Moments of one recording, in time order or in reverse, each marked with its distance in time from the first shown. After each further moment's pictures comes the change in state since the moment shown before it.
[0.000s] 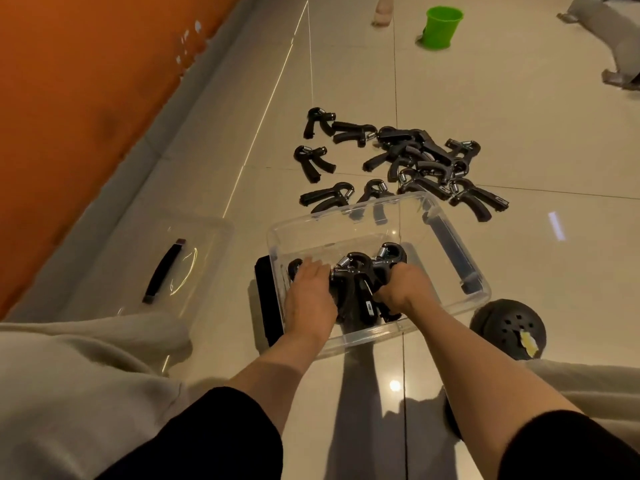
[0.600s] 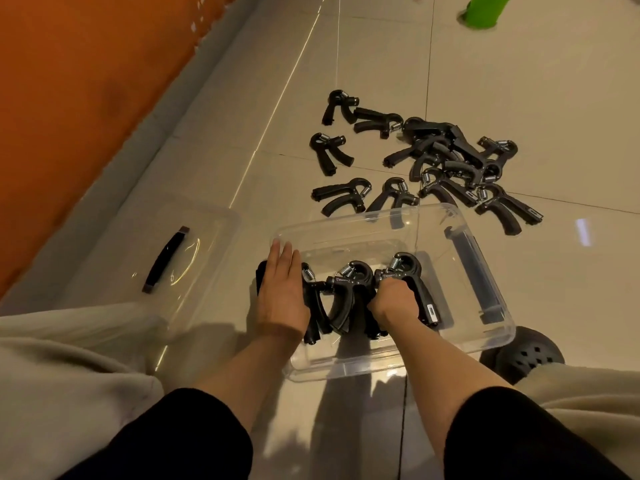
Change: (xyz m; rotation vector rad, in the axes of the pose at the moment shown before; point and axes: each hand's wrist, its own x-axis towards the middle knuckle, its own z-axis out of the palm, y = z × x) left_hand 0.028 -0.035 -0.012 0.280 -0.034 -0.060; right_hand 0.043 -0.019 0.033 -0.076 -0.075 0.061
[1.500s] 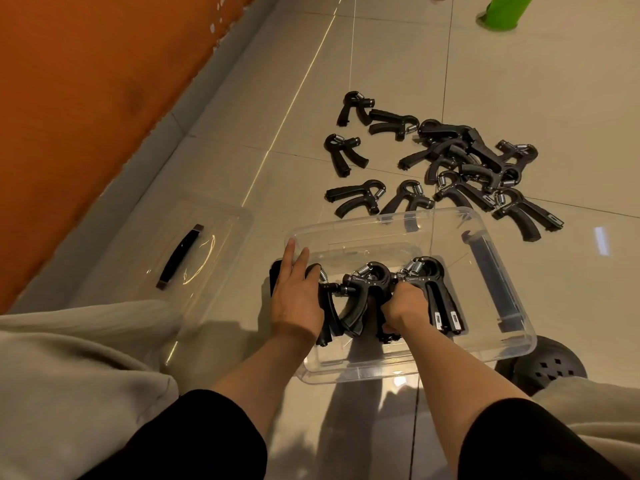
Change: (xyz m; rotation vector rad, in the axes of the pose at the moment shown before) left_hand -0.002 0.005 -0.011 0.018 -0.074 -0.020; right_hand 0.011 0.002 0.009 0.140 -0.018 0.057
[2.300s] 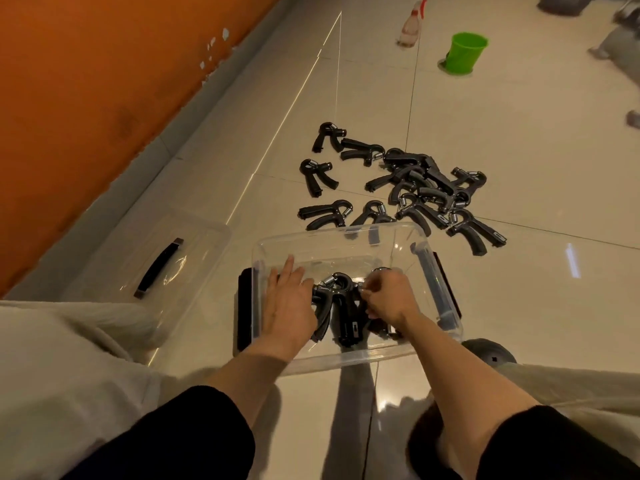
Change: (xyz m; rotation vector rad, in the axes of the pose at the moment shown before) left_hand -0.020 0.050 -0.008 0.030 0.075 0.114; right_hand -0.027 0.028 -0.069 0.196 0.037 -0.364
